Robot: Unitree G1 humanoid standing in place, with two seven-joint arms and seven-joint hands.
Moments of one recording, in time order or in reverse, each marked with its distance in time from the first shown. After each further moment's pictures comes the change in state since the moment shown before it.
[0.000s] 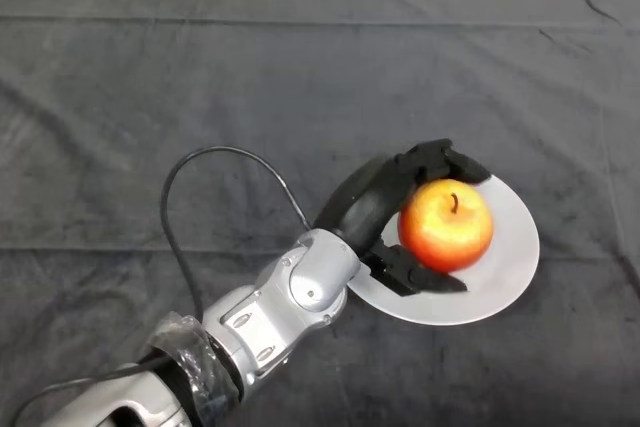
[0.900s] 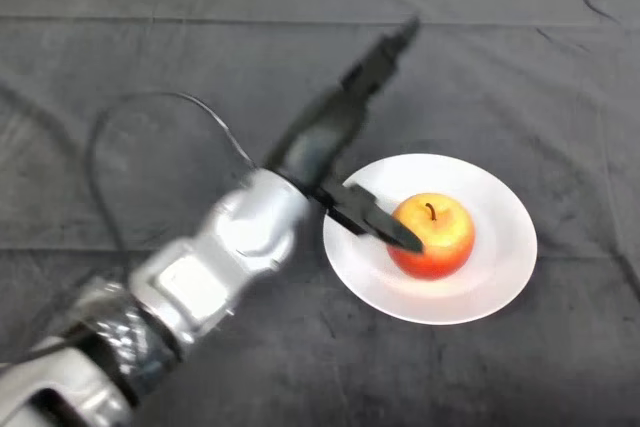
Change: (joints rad) left arm 0.164 0.382 0.443 -0.363 -0.133 -0.036 -0.085; right arm 0.000 0.000 0.000 0.000 0.000 -0.001 0.000
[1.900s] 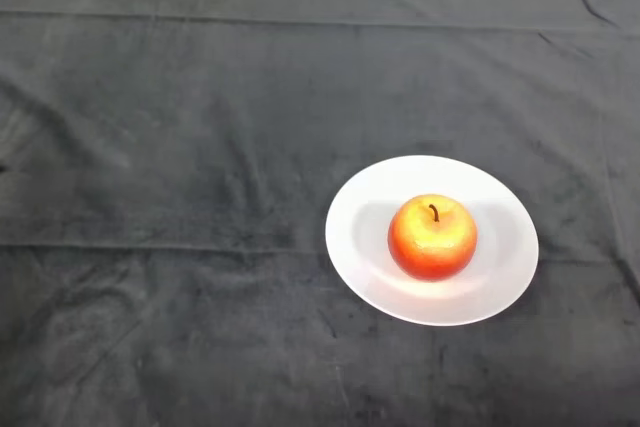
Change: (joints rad) left arm 0.553 0.236 0.907 0.234 -0.345 -0.283 -0.227; right arm 0.000 -0.001 0.000 0.000 0.000 -0.001 0.000
